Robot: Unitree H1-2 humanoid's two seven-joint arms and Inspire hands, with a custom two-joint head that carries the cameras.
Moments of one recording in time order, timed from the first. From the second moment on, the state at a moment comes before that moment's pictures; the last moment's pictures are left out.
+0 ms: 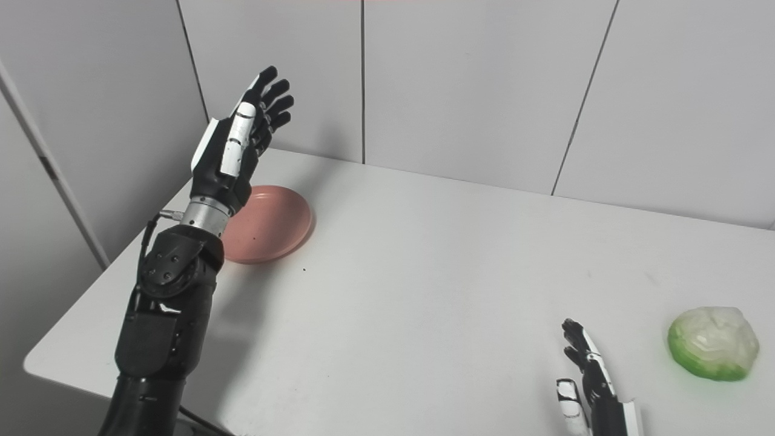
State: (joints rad) left arm -0.40 0.23 0.27 -0.16 -0.14 0.17 -0.06; right arm 0.04 -0.10 0.08 0.08 -0.15 -0.44 -0.01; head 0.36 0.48
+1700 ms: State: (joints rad) left arm -0.44 0.44 0.46 0.46 -0.26 0.02 0.00; right arm 0.04 -0.11 0.08 0.08 -0.12 -0.44 0.01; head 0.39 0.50
